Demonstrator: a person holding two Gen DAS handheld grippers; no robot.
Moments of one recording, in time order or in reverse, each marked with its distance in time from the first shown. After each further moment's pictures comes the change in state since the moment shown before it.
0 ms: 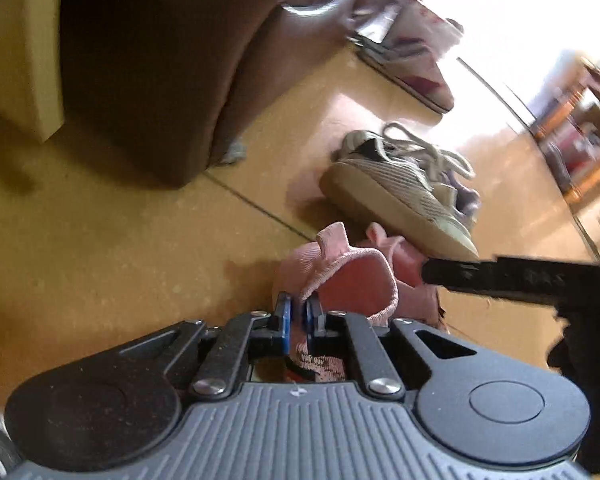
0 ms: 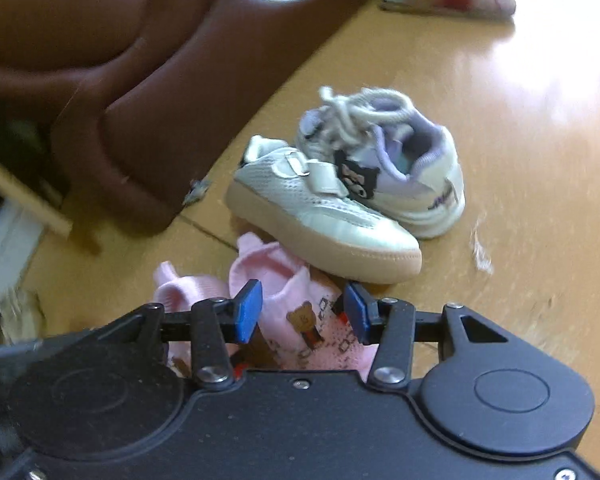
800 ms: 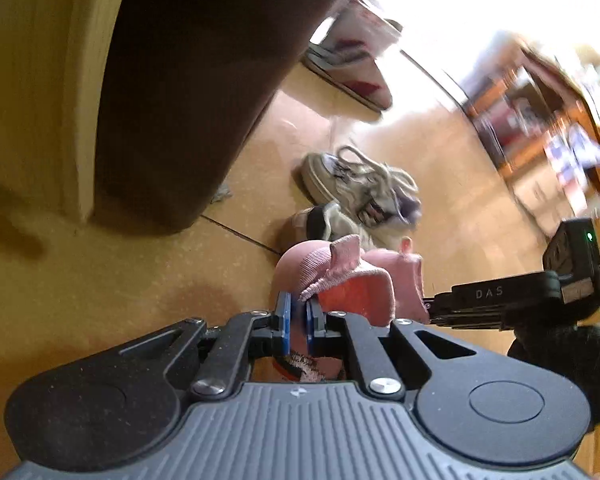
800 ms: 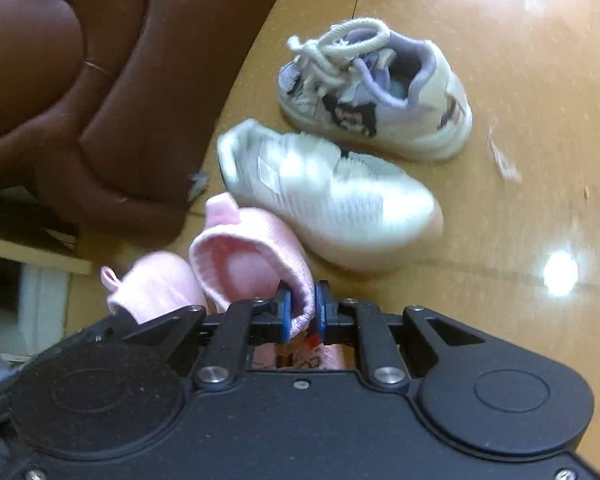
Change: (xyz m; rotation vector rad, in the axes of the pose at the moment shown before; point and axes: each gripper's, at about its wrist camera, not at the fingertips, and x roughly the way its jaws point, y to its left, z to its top) left arm -0.057 0.045 0.042 0.144 0.078 -0.172; right arm -0.014 0.002 -0.034 0.335 0.126 0.077
